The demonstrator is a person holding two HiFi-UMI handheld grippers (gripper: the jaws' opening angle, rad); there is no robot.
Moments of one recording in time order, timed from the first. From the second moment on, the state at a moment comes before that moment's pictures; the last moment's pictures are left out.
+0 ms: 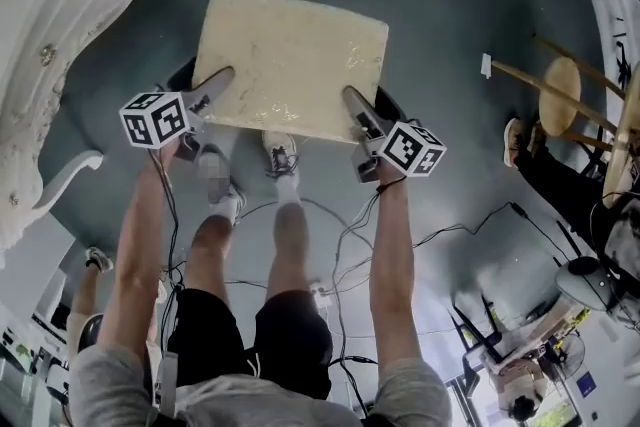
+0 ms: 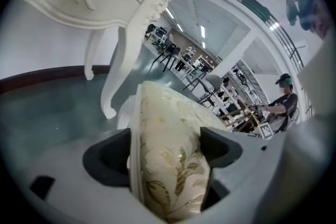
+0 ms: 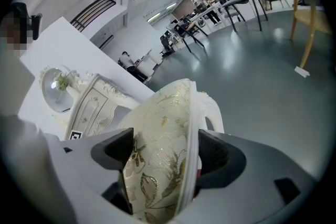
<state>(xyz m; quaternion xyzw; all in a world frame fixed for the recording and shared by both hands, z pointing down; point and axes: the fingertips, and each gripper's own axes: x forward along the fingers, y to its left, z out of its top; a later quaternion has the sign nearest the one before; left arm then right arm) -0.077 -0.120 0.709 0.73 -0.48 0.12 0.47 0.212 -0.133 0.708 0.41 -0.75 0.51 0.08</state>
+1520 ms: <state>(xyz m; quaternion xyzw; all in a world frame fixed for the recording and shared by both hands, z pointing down) 0.034 -0.088 0.791 0.78 -0.39 0.20 0.46 0.309 -0.028 0.794 0.50 -0.69 0.52 0.03</state>
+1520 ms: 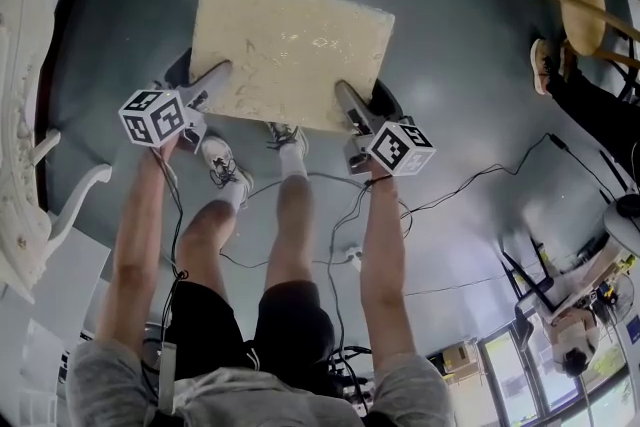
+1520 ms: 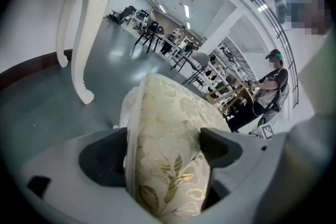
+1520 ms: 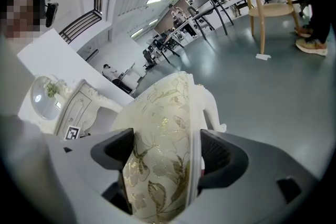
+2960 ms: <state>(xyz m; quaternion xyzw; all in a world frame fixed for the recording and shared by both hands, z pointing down) -0.009 -0.130 0.541 0.80 -0.52 0.20 0.24 0.204 -0.121 0.550 0.50 -0.81 0.27 0.15</state>
